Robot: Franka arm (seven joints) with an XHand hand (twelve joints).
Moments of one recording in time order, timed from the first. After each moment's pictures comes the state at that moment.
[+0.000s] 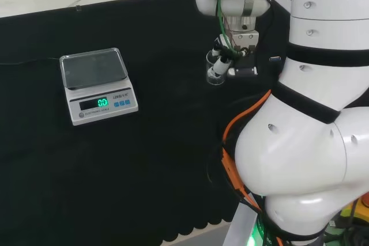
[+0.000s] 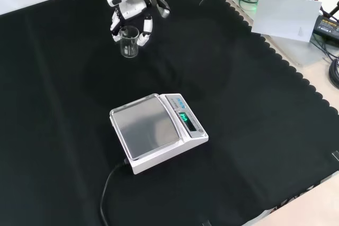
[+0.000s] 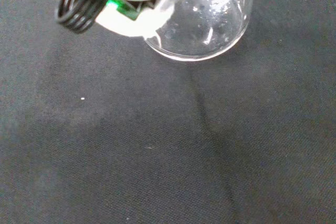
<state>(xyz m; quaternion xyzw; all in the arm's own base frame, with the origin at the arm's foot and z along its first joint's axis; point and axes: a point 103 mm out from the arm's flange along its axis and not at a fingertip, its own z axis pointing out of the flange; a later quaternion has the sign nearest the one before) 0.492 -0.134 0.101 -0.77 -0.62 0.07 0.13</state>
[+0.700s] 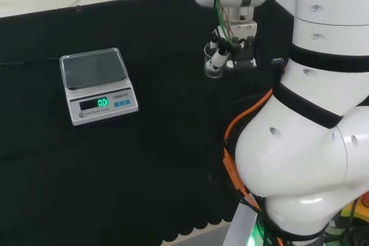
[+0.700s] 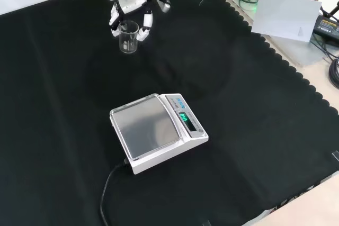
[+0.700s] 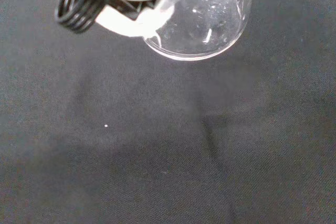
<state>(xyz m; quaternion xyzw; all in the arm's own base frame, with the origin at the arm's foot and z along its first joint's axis) 0.492 -0.126 0.135 -0.77 -0.63 0.08 0.11</state>
